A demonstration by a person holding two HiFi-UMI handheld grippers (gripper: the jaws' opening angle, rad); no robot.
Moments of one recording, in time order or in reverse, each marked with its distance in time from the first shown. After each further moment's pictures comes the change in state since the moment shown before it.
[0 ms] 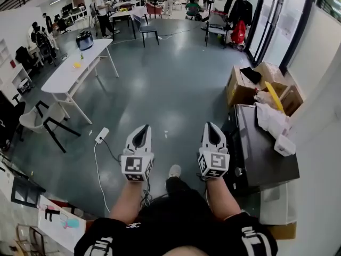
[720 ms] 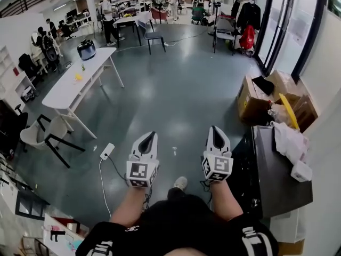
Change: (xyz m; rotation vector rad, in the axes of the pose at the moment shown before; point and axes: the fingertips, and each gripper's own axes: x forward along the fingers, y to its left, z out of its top) left arm 0.165 0.089 -0.054 0.035 0.025 -0.038; right arm 0.198 -0.013 -0.062 0.022 -0.012 -0.021
